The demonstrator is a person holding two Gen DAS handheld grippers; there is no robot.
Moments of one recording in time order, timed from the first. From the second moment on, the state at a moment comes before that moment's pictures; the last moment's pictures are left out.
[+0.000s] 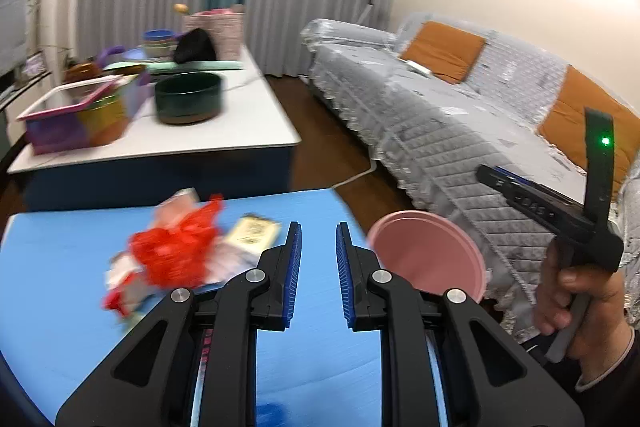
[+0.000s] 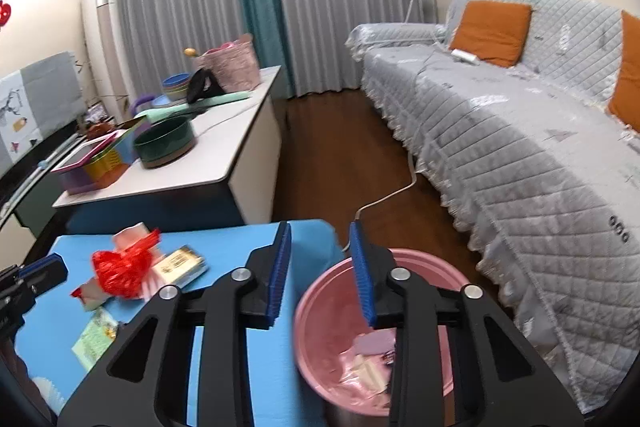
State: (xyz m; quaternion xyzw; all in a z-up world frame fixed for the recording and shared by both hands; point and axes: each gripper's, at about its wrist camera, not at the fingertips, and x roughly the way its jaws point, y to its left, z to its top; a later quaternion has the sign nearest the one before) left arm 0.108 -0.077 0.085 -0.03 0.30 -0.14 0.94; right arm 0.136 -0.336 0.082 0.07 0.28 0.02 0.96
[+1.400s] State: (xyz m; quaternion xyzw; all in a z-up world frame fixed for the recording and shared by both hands) left arm 0.149 0.086 0.003 -0.10 0.36 -0.03 0.93; right arm 0.175 -0.140 -0.009 -0.03 0.35 0.18 0.92
